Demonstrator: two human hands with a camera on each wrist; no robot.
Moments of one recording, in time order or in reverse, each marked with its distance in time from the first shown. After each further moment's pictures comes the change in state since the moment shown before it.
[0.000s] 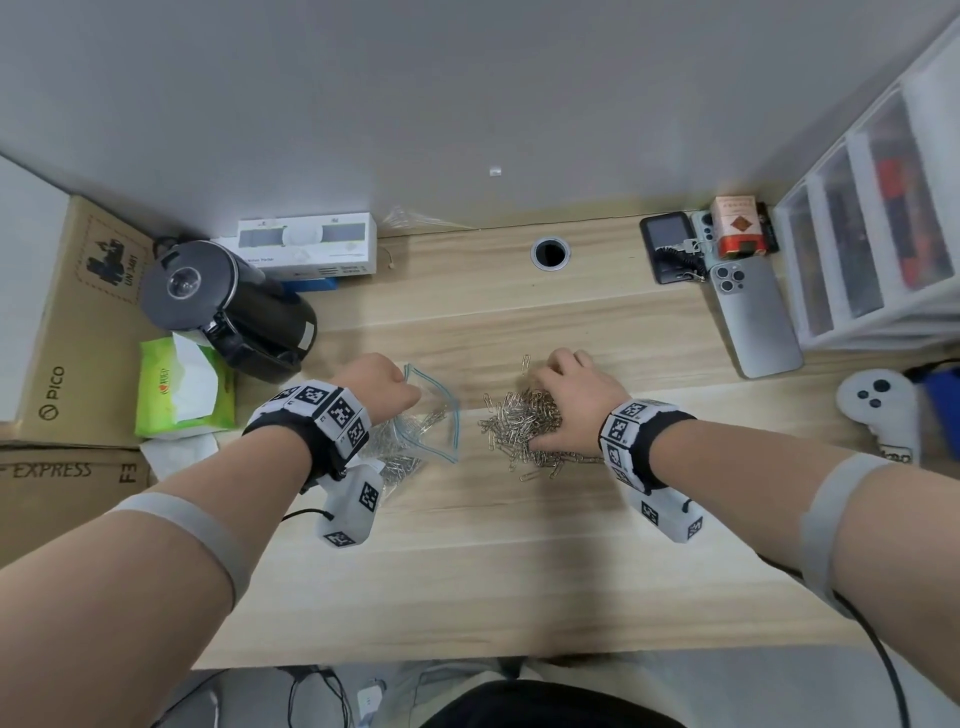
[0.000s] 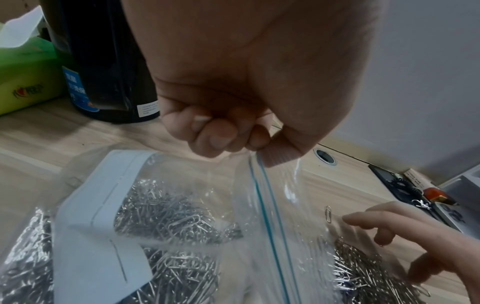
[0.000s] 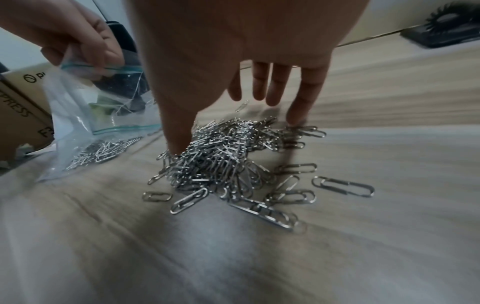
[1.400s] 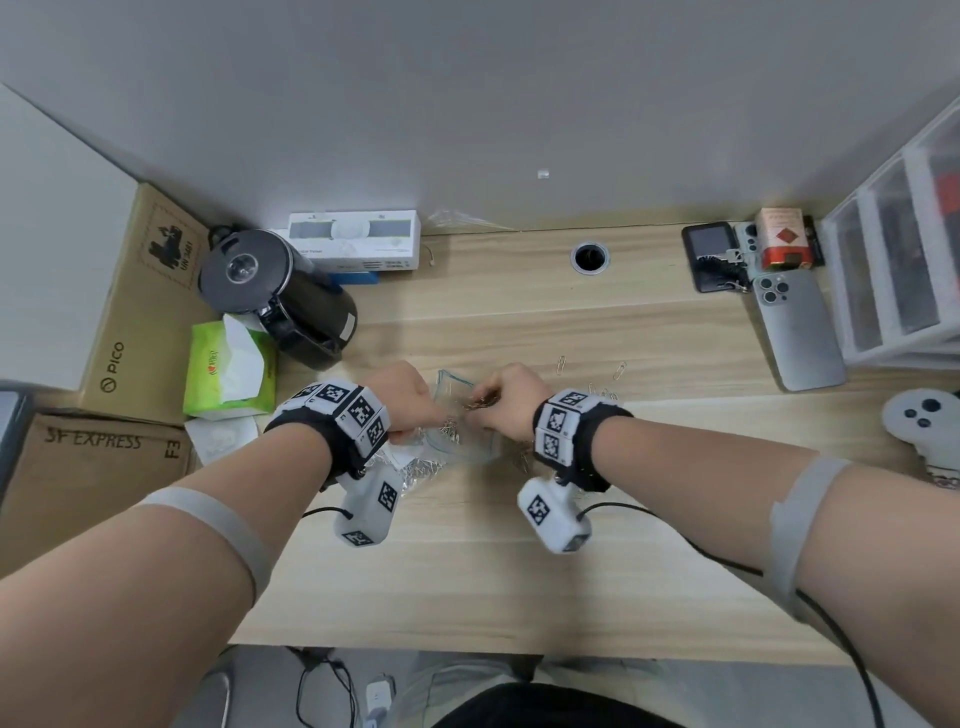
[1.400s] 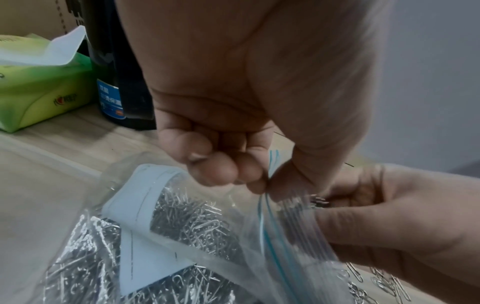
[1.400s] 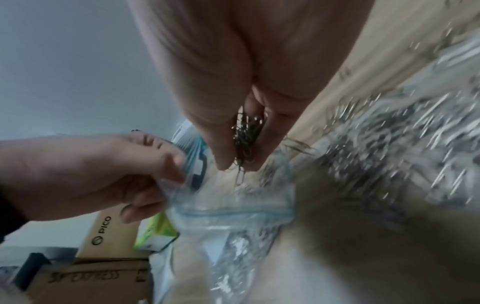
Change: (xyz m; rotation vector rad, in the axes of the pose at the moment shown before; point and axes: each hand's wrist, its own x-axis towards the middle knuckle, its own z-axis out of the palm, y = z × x) left_hand -0.027 -0.017 -0.007 -0.046 -0.161 -0.021; right_hand 0.035 -0.115 -0.008 0.740 -0.061 0.146
